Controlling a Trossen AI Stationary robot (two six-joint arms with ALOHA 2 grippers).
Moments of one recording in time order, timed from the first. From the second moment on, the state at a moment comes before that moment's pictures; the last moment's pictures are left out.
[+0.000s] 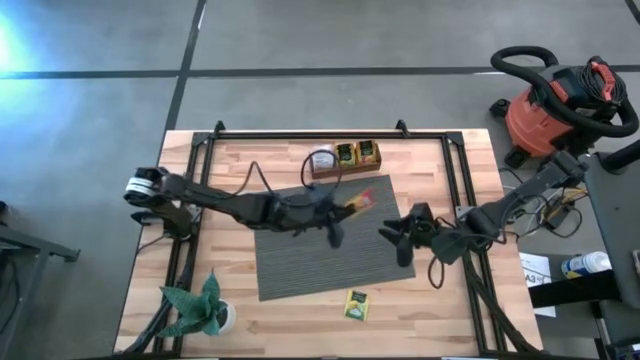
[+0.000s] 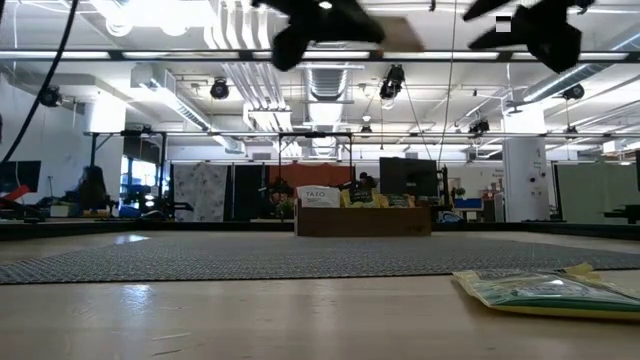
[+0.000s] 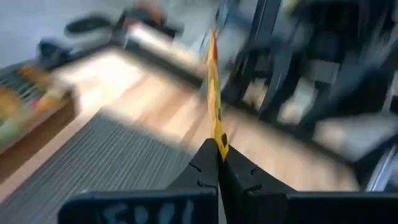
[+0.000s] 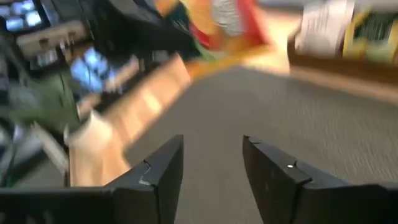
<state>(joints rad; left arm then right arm) -0.15 1.62 1.22 0.12 -0.39 -0.51 0.56 1.06 0.76 -0.32 0.79 1.02</state>
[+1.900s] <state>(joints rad) -0.28 1.72 1.55 -0.64 -0.25 -0.03 0.38 1.66 1.53 -0.72 0.43 0.17</state>
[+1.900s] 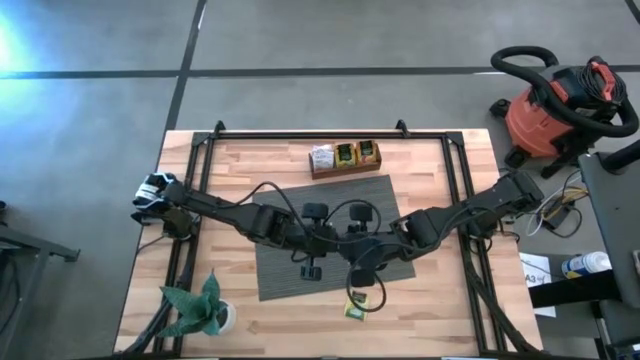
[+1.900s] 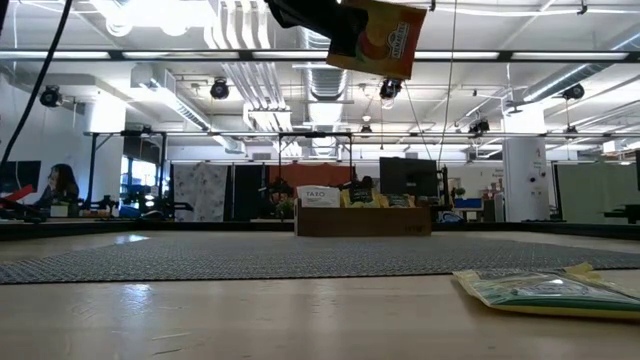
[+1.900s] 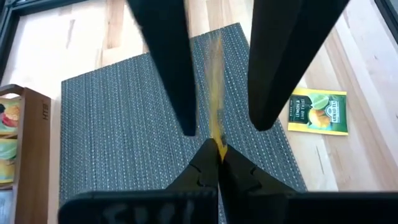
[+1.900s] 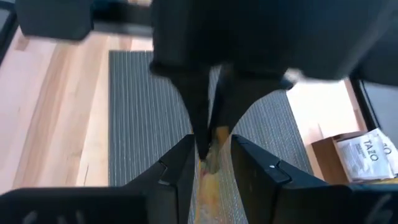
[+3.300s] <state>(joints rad) -0.34 1.67 1.55 -0.63 -0.43 -0.25 0.42 1.67 1.53 -0.81 0.47 0.42</state>
